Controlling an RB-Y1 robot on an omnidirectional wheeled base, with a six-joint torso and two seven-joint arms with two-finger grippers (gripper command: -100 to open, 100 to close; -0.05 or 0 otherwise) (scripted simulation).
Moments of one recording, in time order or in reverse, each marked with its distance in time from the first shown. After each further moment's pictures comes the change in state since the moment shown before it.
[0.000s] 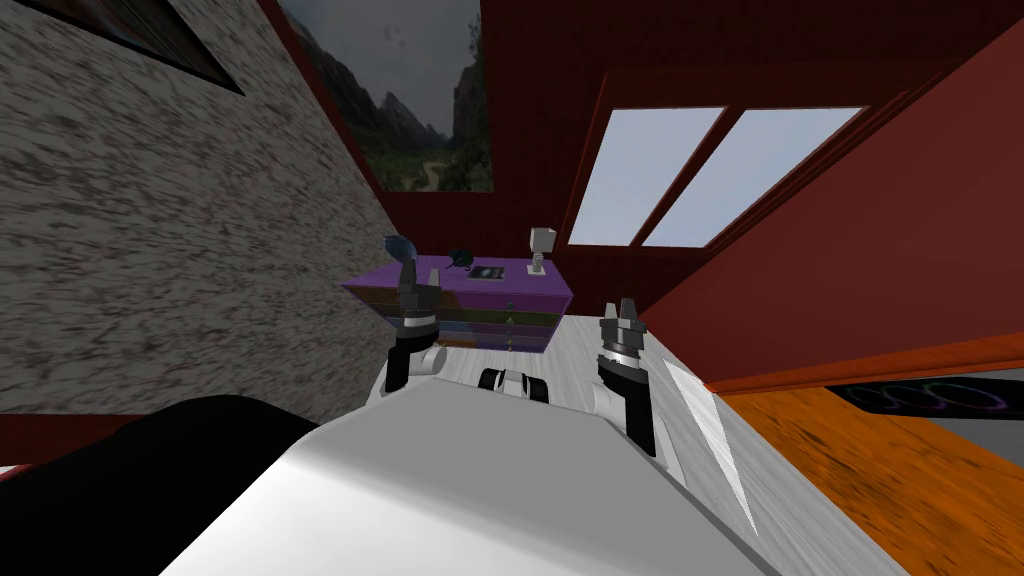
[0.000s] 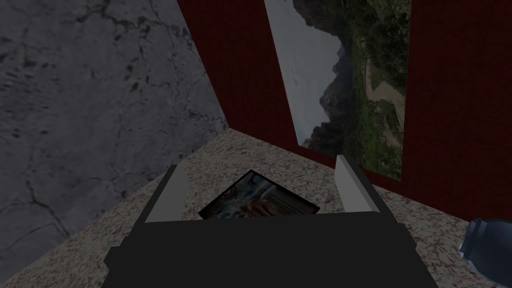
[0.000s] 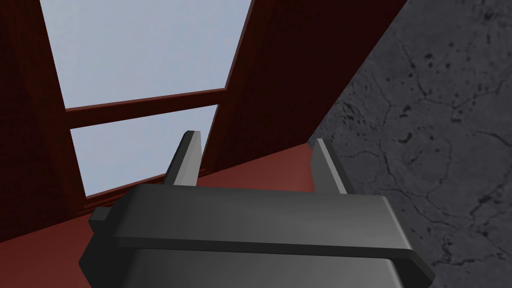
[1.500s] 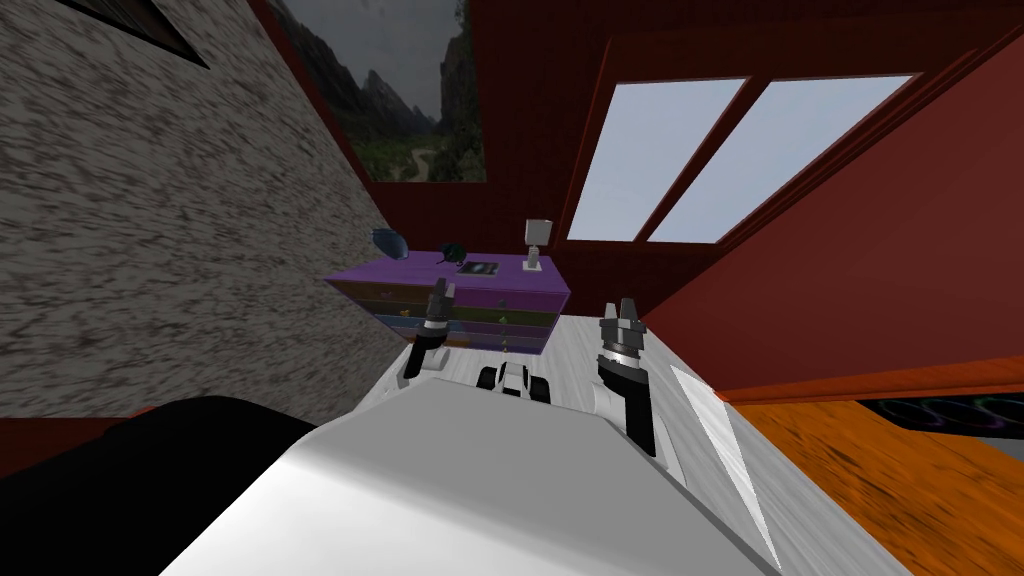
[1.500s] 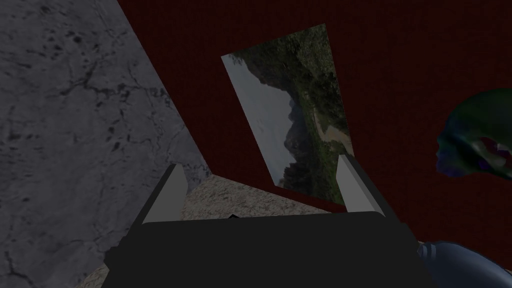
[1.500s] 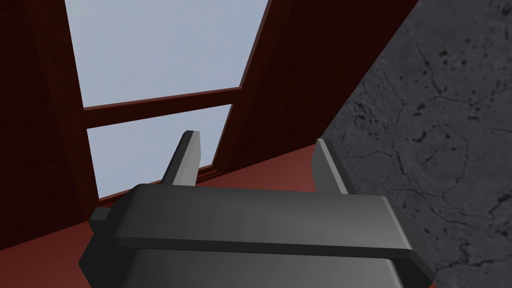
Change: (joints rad) left arm -0.070 0.156 0.000 0.321 -0.018 -0.140 -0.005; right arm 0.000 0.000 0.000 0.001 0.000 0.000 0.000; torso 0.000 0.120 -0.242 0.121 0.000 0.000
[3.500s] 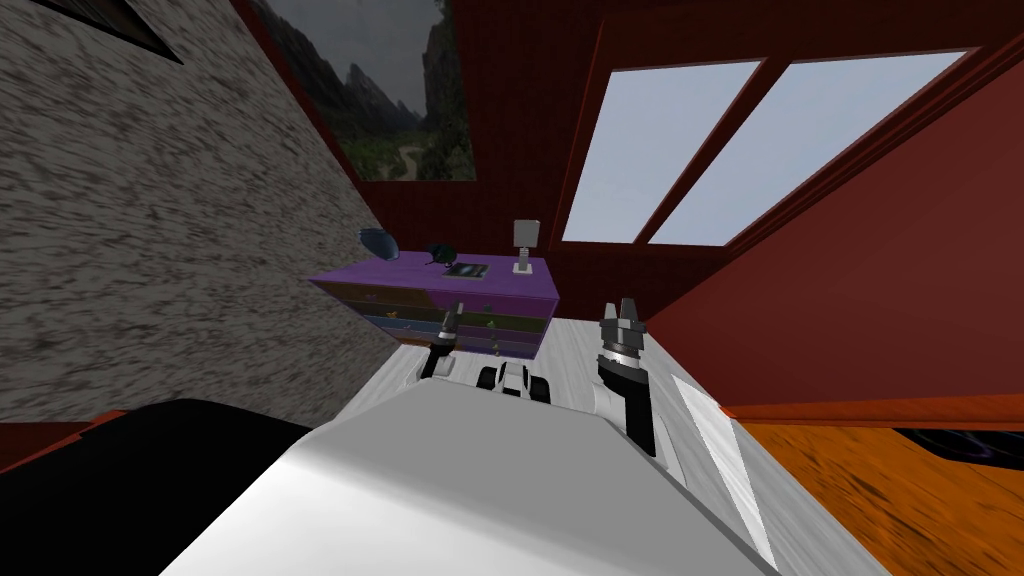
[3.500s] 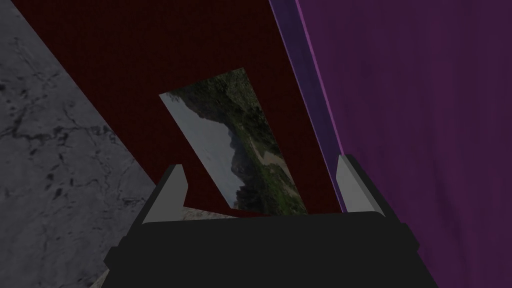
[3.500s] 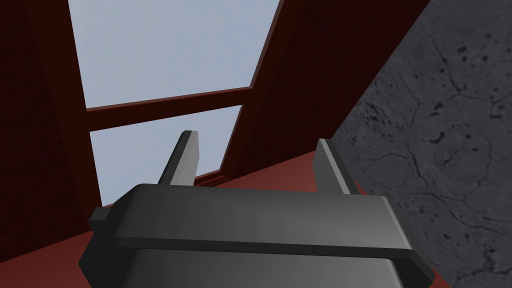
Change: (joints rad) left arm -0.110 0.014 0.003 0.525 -0.027 -0.223 -0.004; right arm 0.000 0.000 0.000 0.000 0.000 0.000 0.000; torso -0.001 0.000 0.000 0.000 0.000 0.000
